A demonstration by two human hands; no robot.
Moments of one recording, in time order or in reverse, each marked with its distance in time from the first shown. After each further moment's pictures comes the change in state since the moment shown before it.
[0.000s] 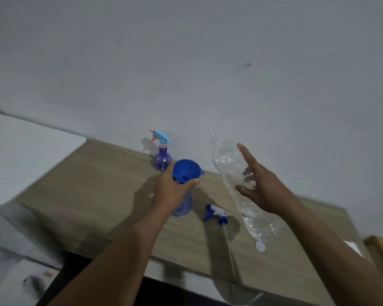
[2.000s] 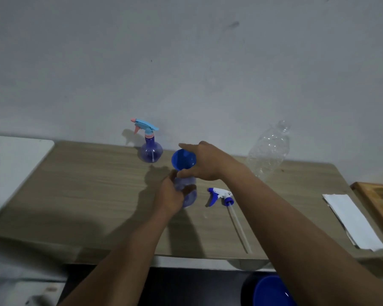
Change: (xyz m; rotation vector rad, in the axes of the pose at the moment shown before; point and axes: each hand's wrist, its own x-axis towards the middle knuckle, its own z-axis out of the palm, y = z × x) left_hand 0.016 -0.070 0.007 0.252 -0.310 -0.237; right_hand 0.093 -0.097 0.073 -0.067 -0.347 0.312
